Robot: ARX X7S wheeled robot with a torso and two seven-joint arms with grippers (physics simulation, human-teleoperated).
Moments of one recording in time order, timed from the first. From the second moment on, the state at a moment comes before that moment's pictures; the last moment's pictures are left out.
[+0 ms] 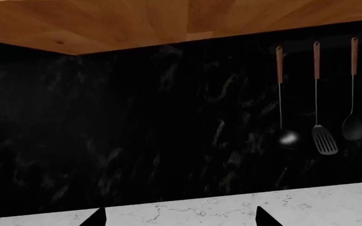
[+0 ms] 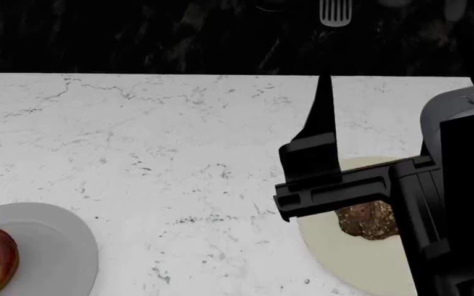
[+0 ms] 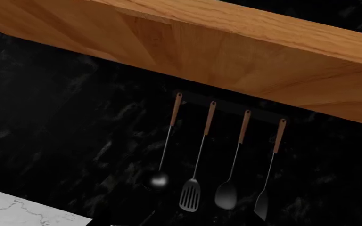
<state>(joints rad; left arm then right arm) -1.10 -0.93 0.31 0.81 -1.80 -0.86 -1.28 0.94 0.64 0.13 -0.91 1.42 1.32 0.81</state>
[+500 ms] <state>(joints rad) -1.12 -0.92 0.33 0.80 -1.82 -0.86 -1.28 0.95 0.65 0.11 -0.87 1.44 1.31 0.84</state>
